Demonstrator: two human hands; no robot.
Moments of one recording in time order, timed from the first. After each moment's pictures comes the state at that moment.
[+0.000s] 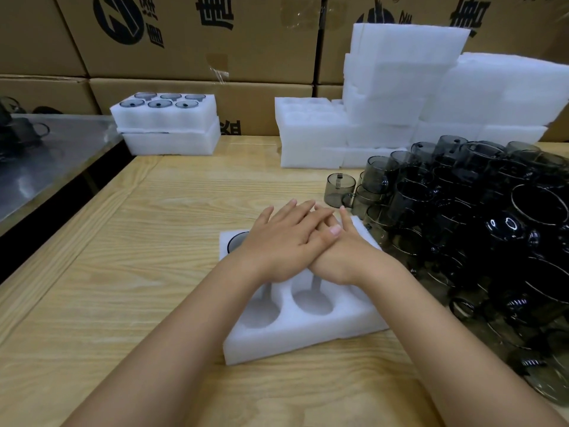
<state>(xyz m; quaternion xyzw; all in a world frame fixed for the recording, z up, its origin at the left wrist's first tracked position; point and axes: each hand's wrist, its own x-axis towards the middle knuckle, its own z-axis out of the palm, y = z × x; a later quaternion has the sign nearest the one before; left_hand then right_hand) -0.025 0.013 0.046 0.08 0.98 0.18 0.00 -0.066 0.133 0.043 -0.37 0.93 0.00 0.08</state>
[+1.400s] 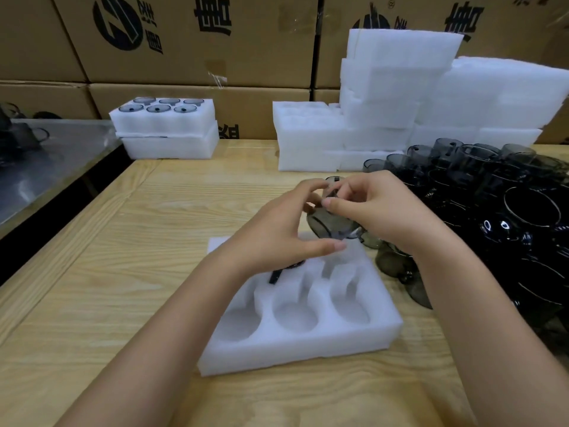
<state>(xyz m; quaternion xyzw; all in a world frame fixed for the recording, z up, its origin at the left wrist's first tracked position) -0.018 0.006 0.072 0.15 0.90 0.40 -0.11 -0.066 0.175 0.111 -0.27 0.86 -0.44 0.01</state>
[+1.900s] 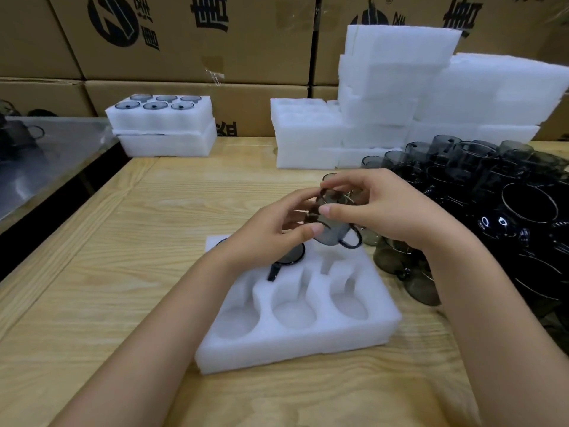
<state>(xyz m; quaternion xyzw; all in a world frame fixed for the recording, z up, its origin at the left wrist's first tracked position) -0.021 0.000 0.057 0.15 0.82 0.55 -0.04 -0.070 0.186 0.115 -0.30 0.87 -0.39 0.04</state>
